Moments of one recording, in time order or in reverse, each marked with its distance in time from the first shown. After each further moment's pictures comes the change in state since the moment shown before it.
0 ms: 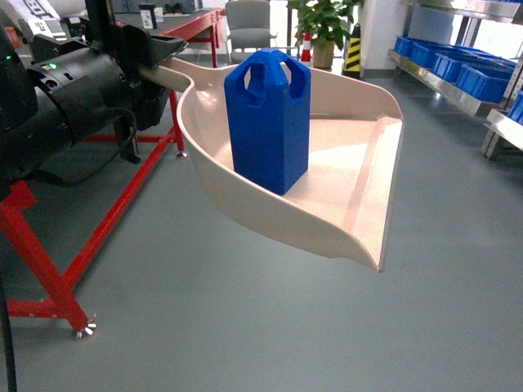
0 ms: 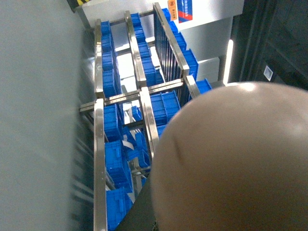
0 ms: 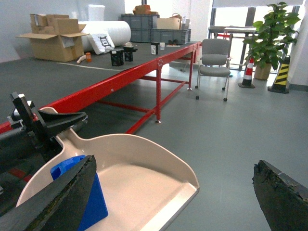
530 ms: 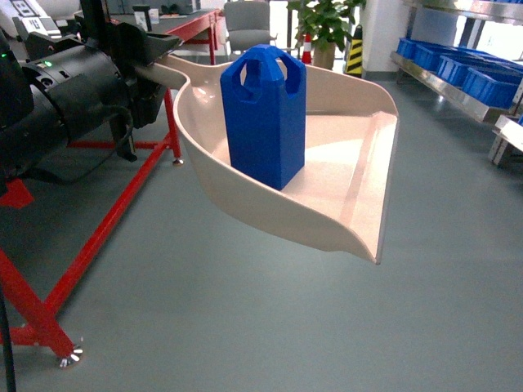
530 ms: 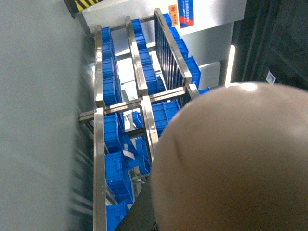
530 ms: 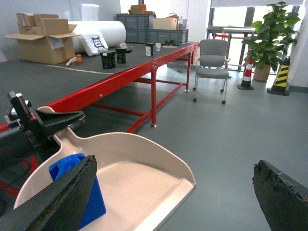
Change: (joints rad) left arm -0.001 0.000 0.000 0.002 -0.001 0.000; right arm 0.000 0.000 0.000 0.001 0.000 0.000
